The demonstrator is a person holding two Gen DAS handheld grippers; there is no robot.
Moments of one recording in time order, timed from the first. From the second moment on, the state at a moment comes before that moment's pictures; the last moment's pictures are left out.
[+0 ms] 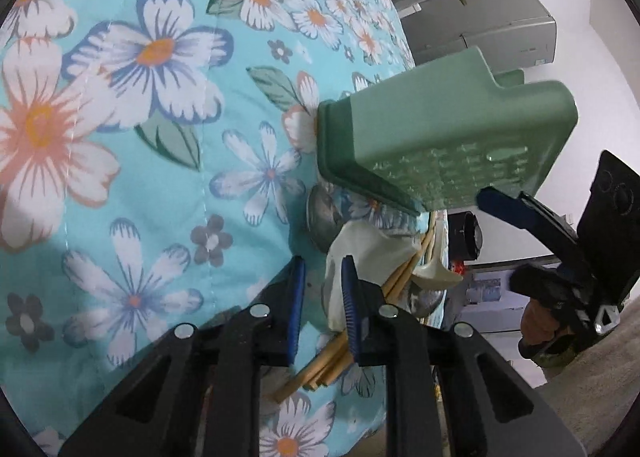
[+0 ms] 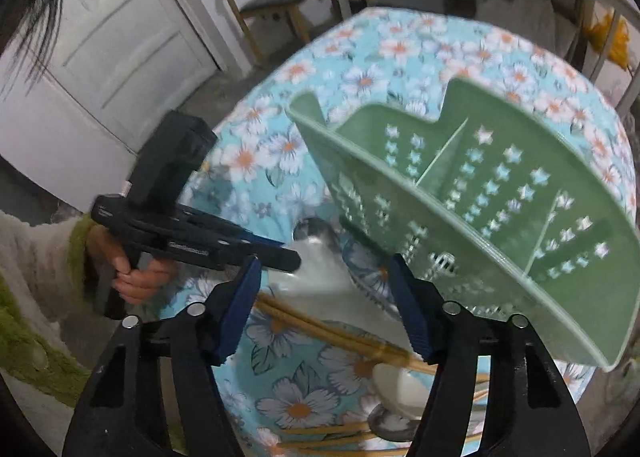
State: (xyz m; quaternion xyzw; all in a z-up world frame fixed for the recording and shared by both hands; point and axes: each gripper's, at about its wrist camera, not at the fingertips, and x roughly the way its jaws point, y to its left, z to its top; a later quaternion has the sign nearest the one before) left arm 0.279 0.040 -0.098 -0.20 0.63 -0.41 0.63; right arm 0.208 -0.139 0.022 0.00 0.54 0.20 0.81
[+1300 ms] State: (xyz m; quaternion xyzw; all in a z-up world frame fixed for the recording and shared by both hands) left arm 0.280 0.001 -0.070 -0.06 0.65 -0.35 0.67; right arm 0.137 -0.135 0.111 0.07 0.61 0.04 0.79
